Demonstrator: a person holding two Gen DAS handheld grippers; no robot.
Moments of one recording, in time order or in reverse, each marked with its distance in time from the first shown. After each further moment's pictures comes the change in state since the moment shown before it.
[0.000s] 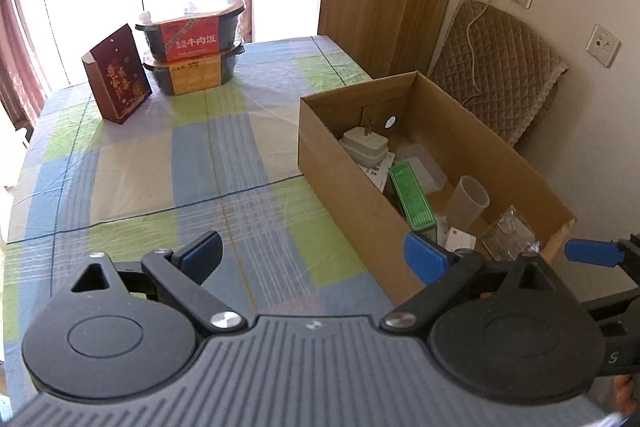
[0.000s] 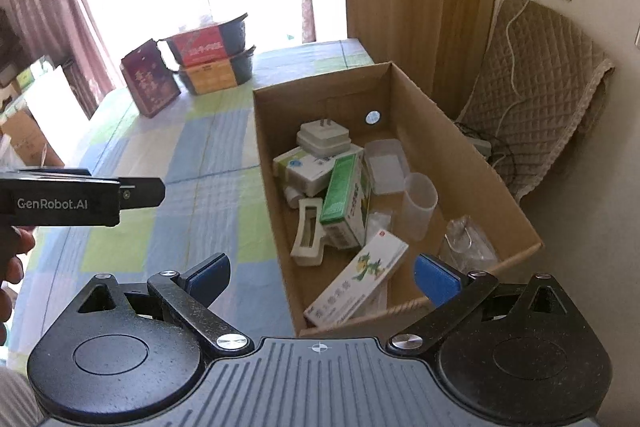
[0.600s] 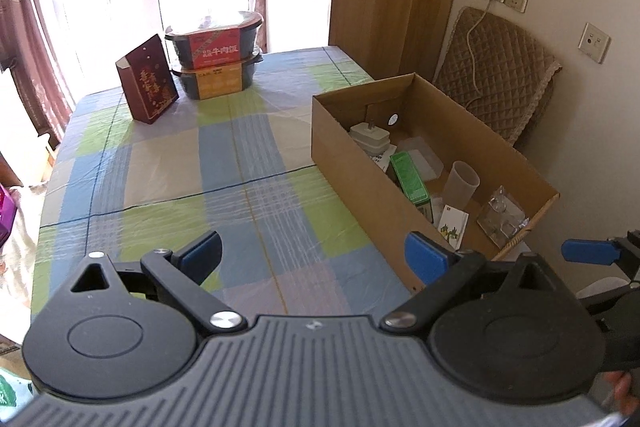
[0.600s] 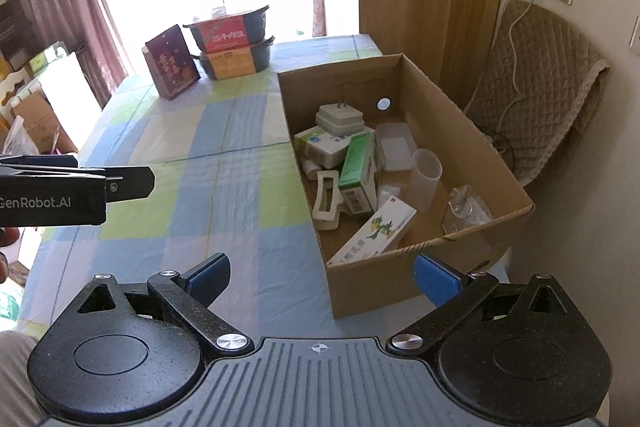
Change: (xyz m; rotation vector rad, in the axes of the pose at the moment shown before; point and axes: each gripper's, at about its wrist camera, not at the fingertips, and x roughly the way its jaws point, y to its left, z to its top) left arm -0.062 -0.005 -0.037 0.004 -0.040 0.053; right arm -0.036 0.017 -0.033 -0.022 0.009 0.012
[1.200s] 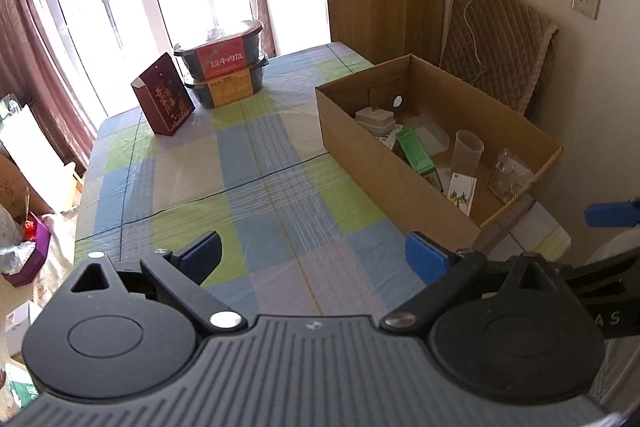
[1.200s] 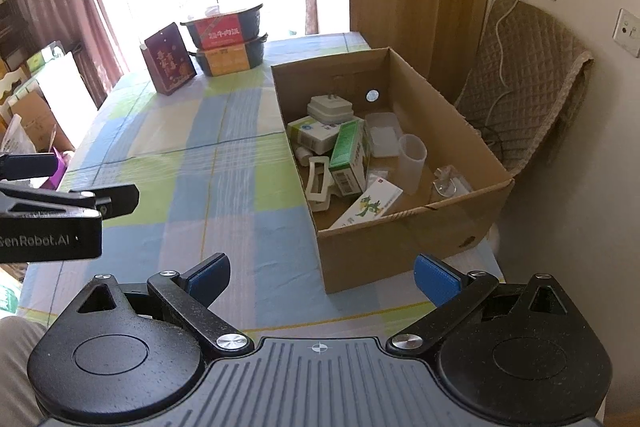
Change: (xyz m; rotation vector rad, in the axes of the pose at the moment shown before) left arm -0.026 -0.024 -0.026 0.129 -0.004 0.084; right arm -0.021 -0.003 -0.022 0.011 -0.006 -0.019
